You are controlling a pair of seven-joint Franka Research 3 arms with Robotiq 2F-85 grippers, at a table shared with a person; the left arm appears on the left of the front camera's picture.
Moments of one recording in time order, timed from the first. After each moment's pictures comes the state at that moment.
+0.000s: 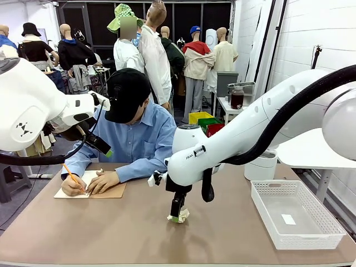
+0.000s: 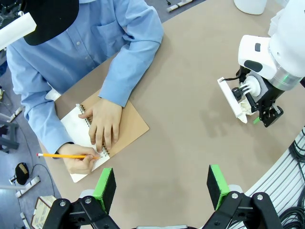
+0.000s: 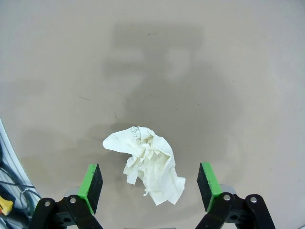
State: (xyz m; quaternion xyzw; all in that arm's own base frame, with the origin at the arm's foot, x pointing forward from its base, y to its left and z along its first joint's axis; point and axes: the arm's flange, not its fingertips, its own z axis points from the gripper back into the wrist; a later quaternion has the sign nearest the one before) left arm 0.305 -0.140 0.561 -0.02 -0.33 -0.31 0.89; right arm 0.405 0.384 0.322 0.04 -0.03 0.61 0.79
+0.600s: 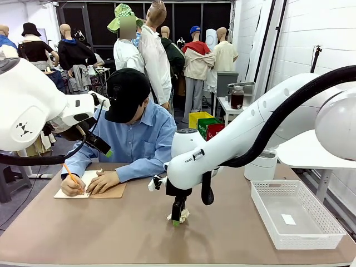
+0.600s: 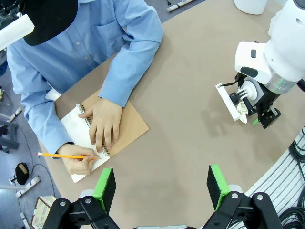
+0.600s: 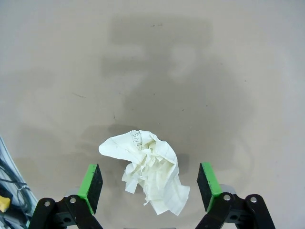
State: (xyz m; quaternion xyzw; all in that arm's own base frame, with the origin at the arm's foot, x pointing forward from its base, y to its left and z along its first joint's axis) left arm 0.305 -0.140 0.561 -0.02 -0.33 -0.31 0.89; right arm 0.406 0.385 0.307 0.03 -0.01 0.62 0.79
